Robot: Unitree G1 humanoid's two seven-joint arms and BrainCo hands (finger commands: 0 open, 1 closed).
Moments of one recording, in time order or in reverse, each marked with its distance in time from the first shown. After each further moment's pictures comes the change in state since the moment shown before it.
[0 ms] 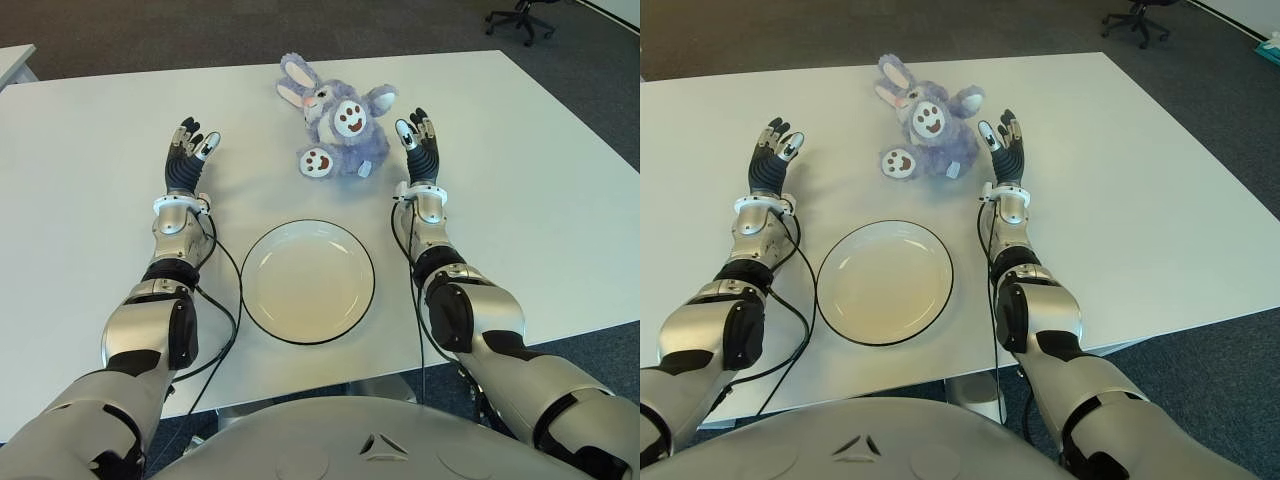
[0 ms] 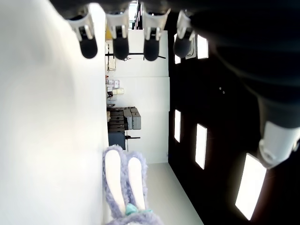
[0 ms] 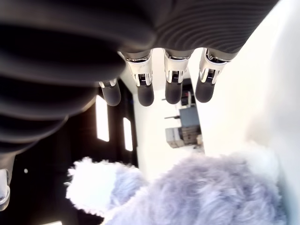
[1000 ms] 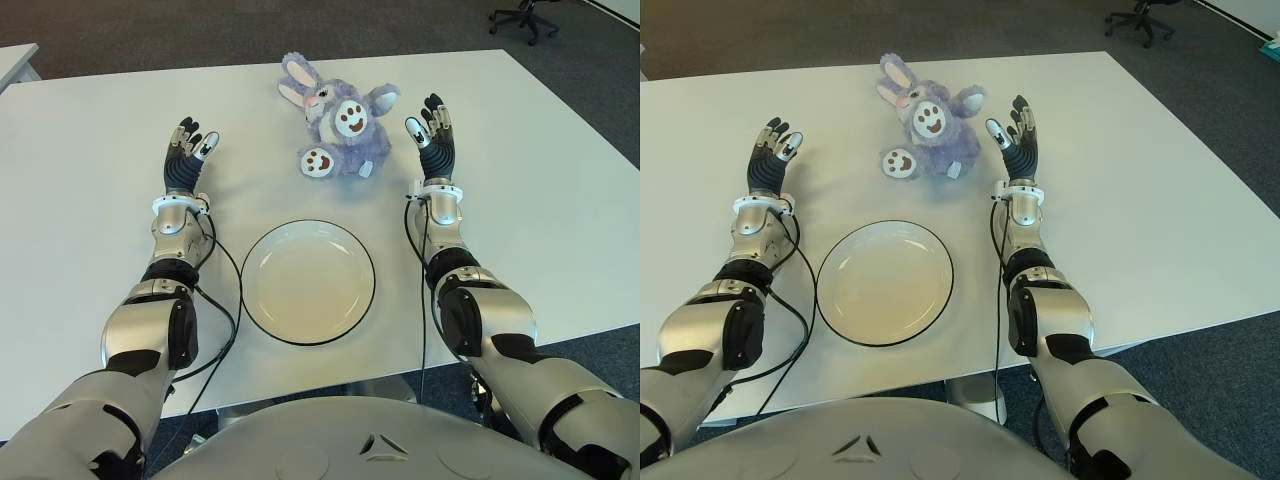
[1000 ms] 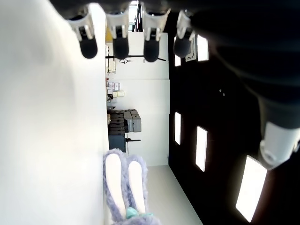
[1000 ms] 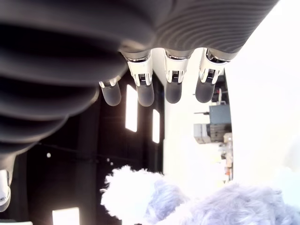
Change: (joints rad) left arm 0.000 -0.001 -0.001 0.000 0.000 0.000 0.000; right arm 0.019 -0.063 0.069 -0.053 -0.009 -0.116 0.010
